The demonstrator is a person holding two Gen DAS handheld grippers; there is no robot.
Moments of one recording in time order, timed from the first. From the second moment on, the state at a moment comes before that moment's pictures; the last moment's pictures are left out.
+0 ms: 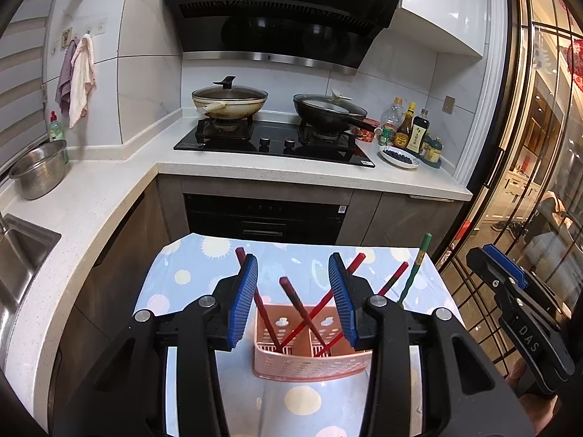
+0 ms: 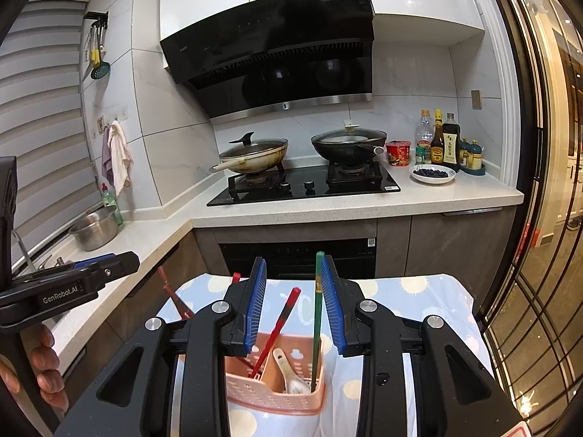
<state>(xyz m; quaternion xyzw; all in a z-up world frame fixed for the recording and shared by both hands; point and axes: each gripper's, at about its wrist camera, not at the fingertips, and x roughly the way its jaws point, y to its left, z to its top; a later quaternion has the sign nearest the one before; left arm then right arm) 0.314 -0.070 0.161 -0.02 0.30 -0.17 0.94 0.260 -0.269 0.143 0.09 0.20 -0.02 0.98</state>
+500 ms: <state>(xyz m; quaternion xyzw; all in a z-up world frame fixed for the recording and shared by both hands) 0.262 -0.055 0.138 0.00 0.31 -0.16 0.94 0.190 -0.247 0.117 0.07 0.23 -0.02 0.97</state>
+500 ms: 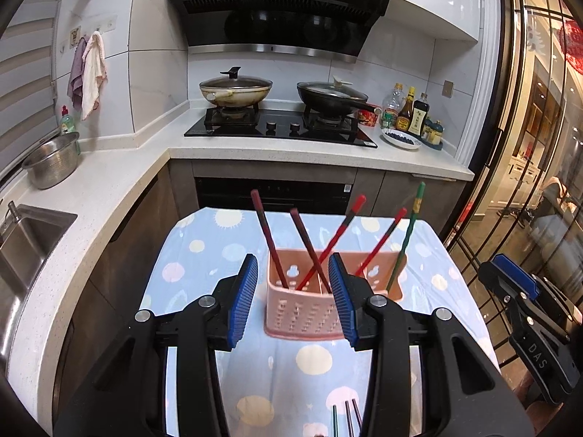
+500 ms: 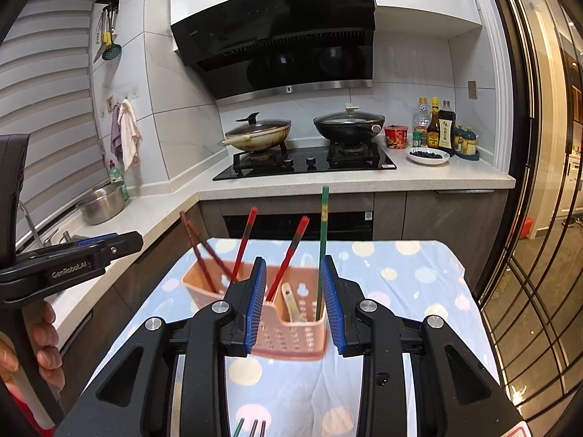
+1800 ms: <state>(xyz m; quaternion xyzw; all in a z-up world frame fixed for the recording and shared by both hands) 0.081 -0.017 -0.044 0.06 0.47 -0.16 0.86 -0.009 -0.177 -0.062 0.07 0.42 0.01 0.91</state>
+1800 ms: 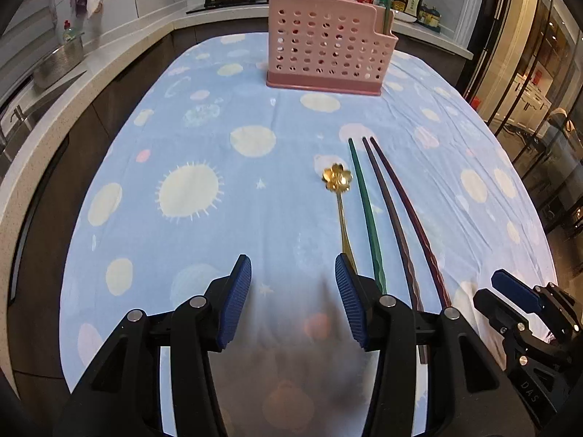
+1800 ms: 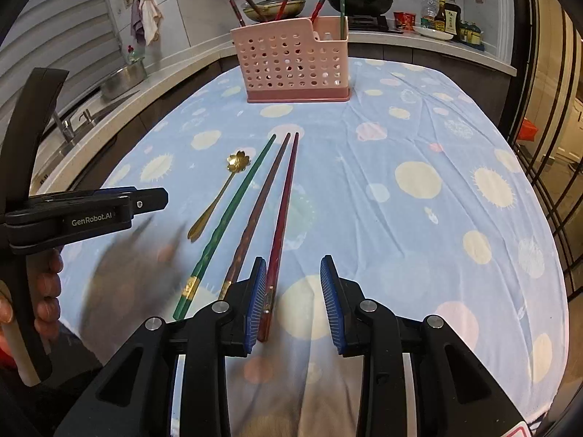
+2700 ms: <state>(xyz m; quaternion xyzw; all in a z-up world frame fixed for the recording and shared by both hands) 0.030 -0.045 -0.069 0.08 0.50 -0.22 0.83 -0.018 -0.167 -0.089 0.08 0.45 0.03 0.89</state>
